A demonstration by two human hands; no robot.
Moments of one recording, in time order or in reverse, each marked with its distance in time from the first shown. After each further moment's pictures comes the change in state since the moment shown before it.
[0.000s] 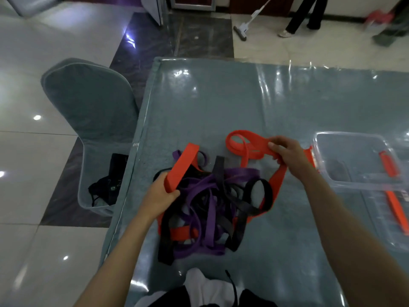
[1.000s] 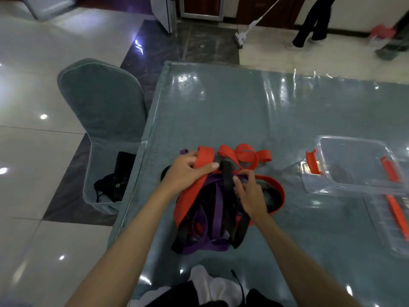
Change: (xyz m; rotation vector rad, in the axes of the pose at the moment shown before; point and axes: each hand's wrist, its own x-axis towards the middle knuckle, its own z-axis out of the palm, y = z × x) left_hand -0.009 0.091 -0.004 -0.281 -0.077 0.307; right_hand -0.099 0.045 0.142 -0.216 0.086 -0.103
